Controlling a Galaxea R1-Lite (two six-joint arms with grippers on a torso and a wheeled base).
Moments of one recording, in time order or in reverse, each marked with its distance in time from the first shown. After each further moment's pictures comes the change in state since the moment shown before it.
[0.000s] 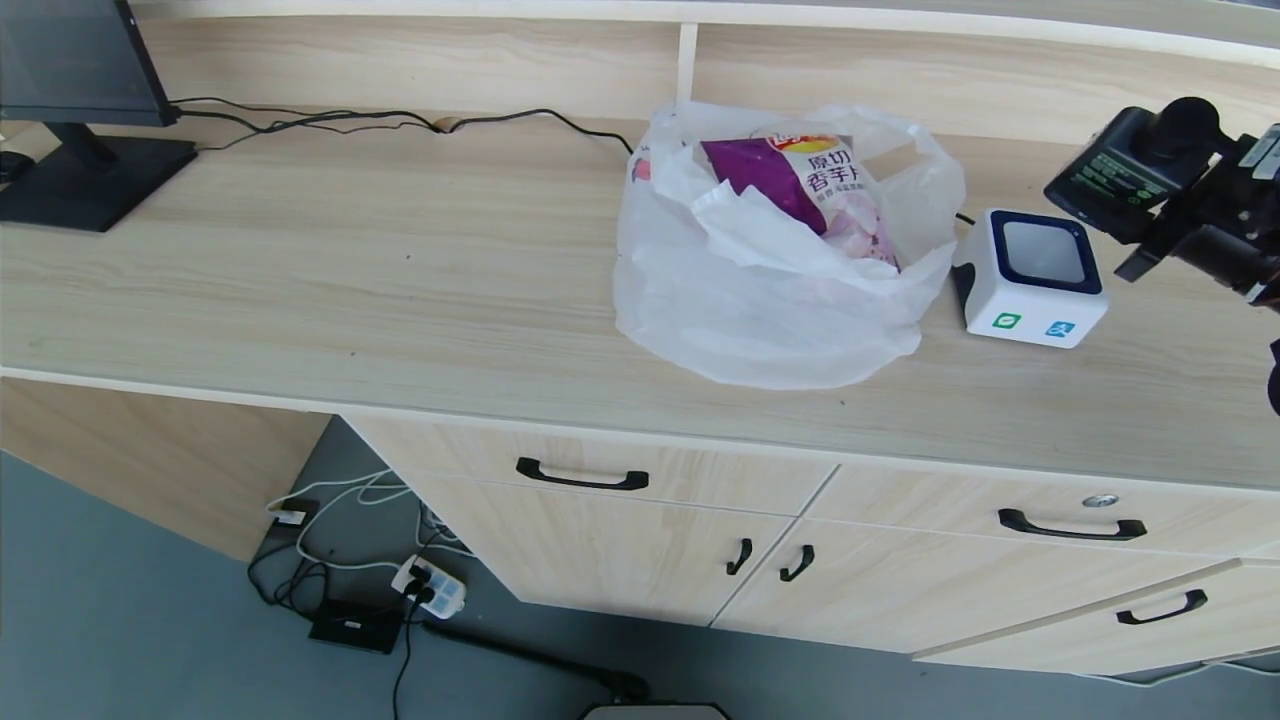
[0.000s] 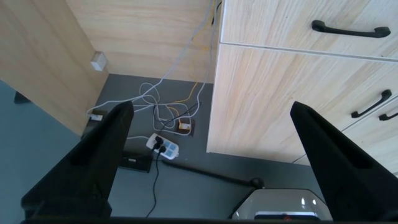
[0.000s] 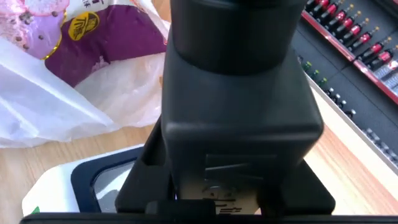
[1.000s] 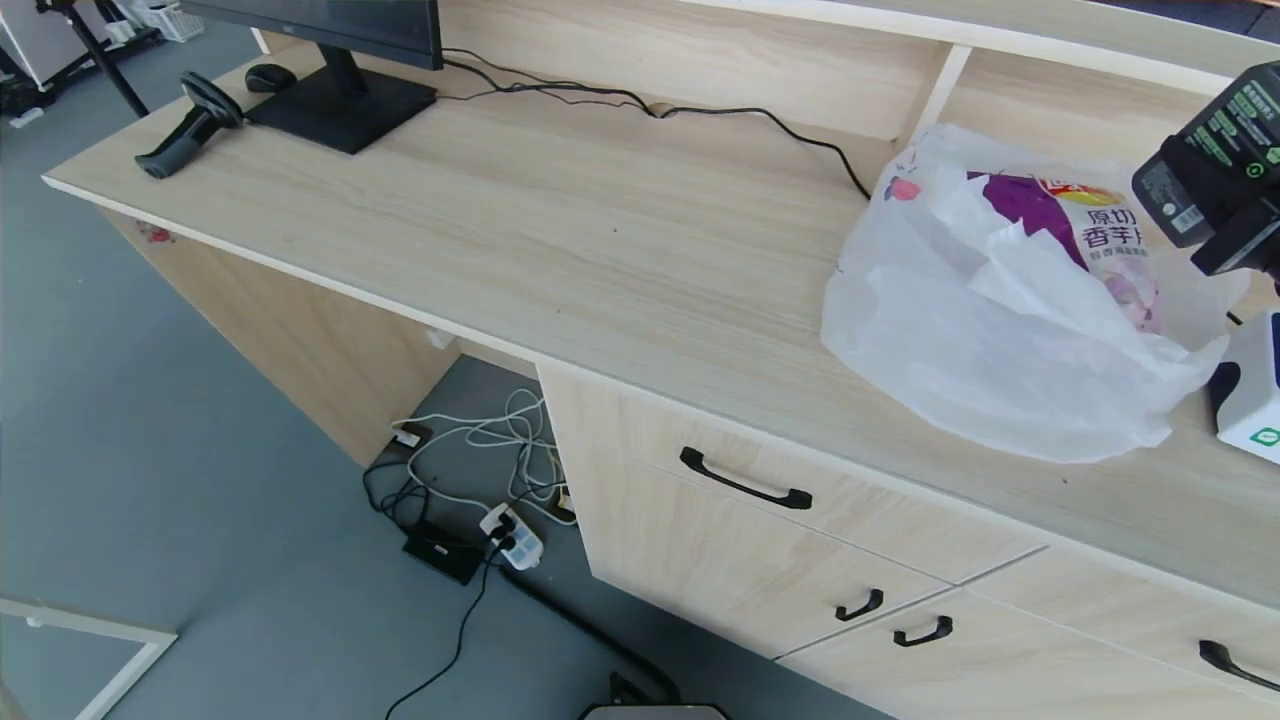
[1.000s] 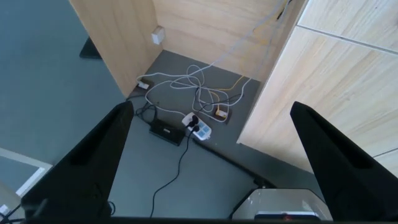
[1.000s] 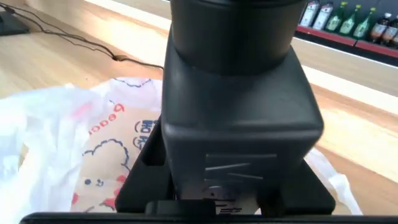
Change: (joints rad) left arm 0.000 0.000 0.000 0.002 0.000 0.001; right arm 0.121 -0.362 0.425 0.005 -0.573 0.407
